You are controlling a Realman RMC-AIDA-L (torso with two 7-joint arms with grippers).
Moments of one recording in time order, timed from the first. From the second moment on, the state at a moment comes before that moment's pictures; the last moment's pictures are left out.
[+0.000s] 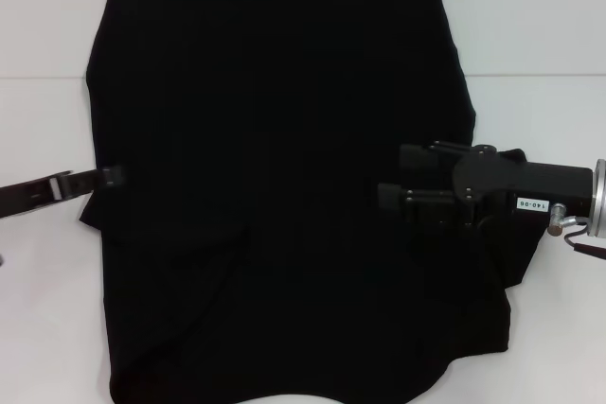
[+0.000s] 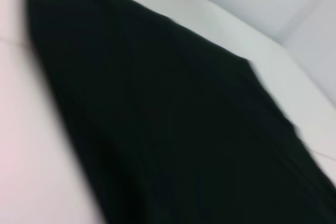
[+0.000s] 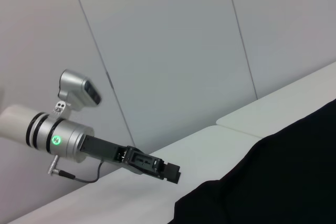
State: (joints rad) left arm -0.56 -2.09 0.24 0.77 2.36 1.33 -2.02; right arm 0.63 2.07 -0.70 -0.57 -1.91 -1.52 1.44
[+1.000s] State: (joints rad) left arm -0.57 -2.10 0.36 0.71 2.41 1.11 -2.05; right arm 0.63 2.07 -0.70 -0.57 -1.91 -1.54 1.44
